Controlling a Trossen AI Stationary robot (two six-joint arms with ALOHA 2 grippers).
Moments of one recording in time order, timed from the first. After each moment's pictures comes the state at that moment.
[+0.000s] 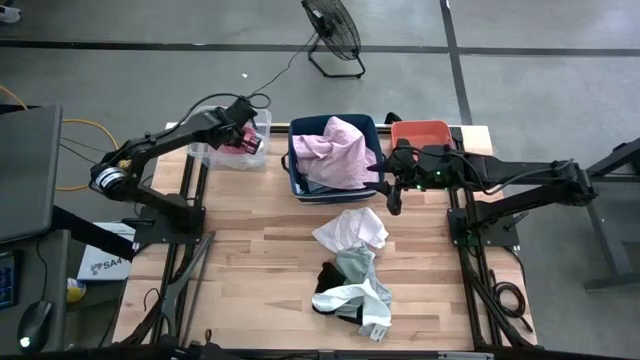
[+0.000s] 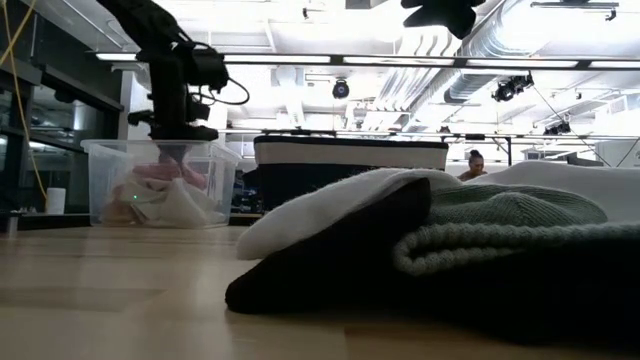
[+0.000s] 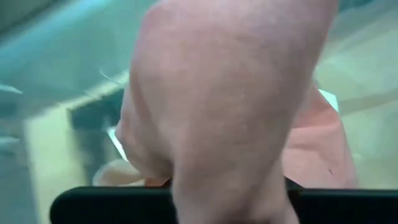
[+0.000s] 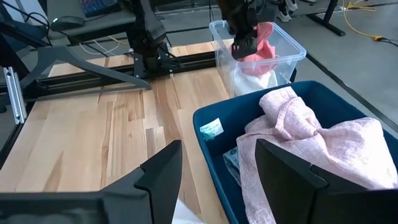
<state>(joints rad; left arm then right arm) 0.83 1.37 1.01 -0.76 -0.44 -0.28 -0.05 1.06 1.01 -0.35 0.16 0.13</state>
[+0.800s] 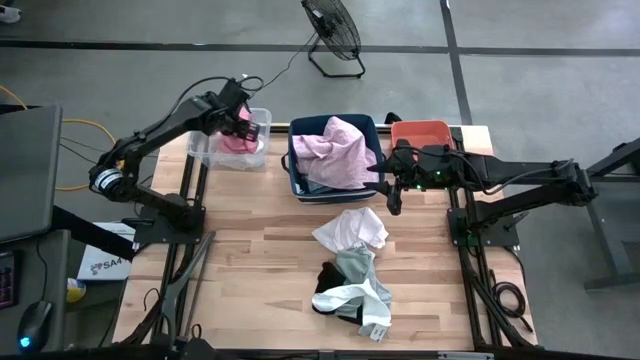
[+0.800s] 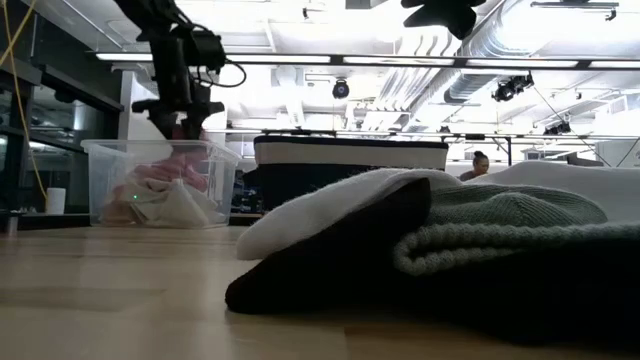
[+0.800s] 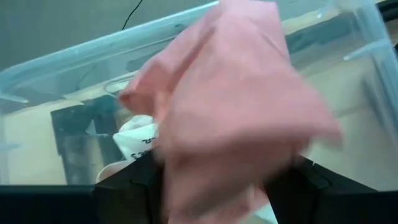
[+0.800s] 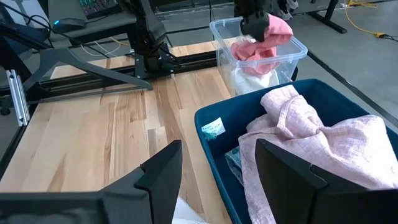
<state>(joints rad) 0.89 1.36 1.18 -0.89 -0.29 -0.31 -0.05 1.06 1.01 -0.35 0.15 0.15</state>
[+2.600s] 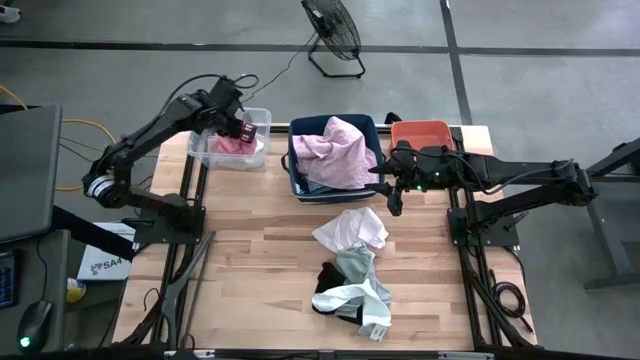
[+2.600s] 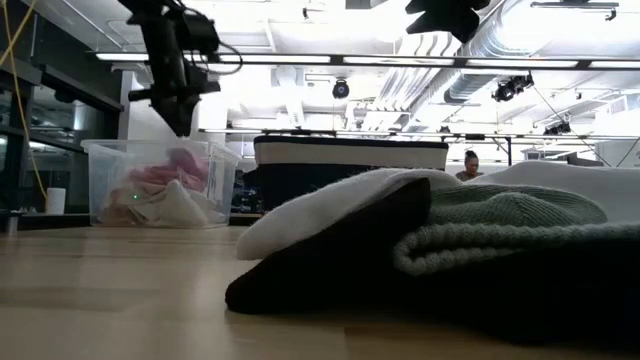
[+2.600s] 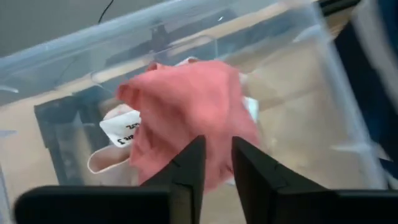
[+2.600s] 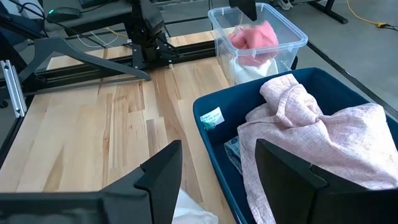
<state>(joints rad) 0.89 1.29 1.22 -0.98 -0.18 -0.28 -0.04 1.05 1.01 -0.39 0.15 0.16</state>
